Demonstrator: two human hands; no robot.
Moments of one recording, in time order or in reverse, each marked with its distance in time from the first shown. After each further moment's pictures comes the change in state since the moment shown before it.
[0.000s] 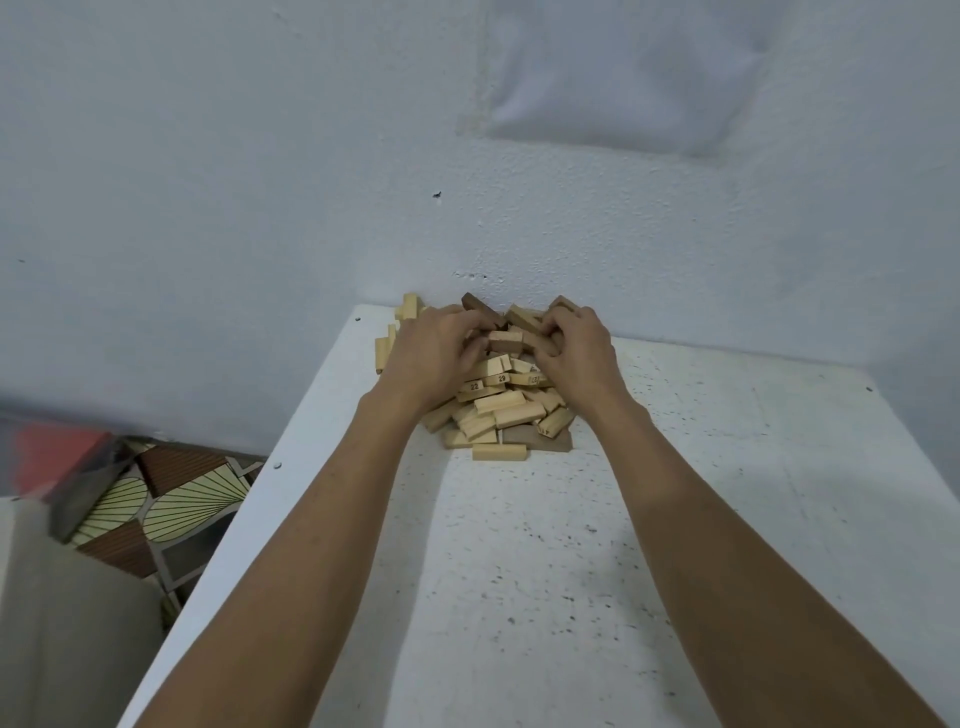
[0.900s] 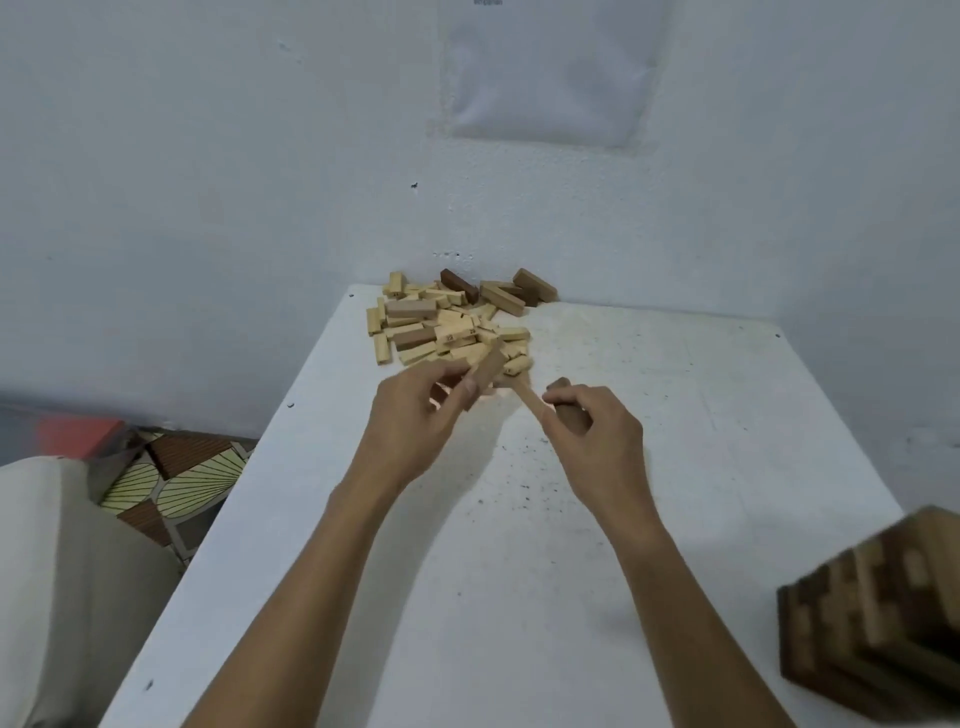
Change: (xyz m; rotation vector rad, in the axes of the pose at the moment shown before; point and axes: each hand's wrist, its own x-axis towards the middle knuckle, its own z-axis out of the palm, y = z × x) left_hand -0.150 0.083 -0.040 -0.405 0.061 -0.199; right_hand -0.204 -0.047 -0.071 0.327 0.175 0.183
